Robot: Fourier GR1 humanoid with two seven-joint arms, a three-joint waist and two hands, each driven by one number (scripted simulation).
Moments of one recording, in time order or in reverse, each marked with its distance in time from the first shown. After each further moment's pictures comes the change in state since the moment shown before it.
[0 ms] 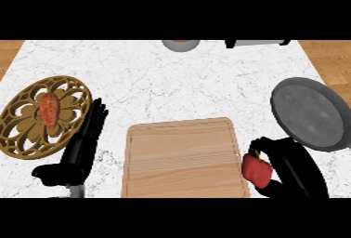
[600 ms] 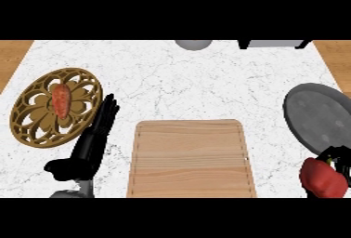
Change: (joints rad) left arm -0.047 -0.024 -0.038 0.004 -0.022 -0.015 0.024; right arm 0.142 0.014 -0.352 -0.208 -0.399 0.066 0.076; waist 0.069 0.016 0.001
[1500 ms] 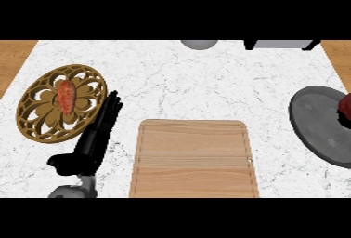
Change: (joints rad) left arm -0.034 -0.010 0.013 0.028 0.000 -0.033 -0.003; right arm -0.569 -0.228 -0.364 0.944 -0.079 -0.333 -0.376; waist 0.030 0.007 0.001
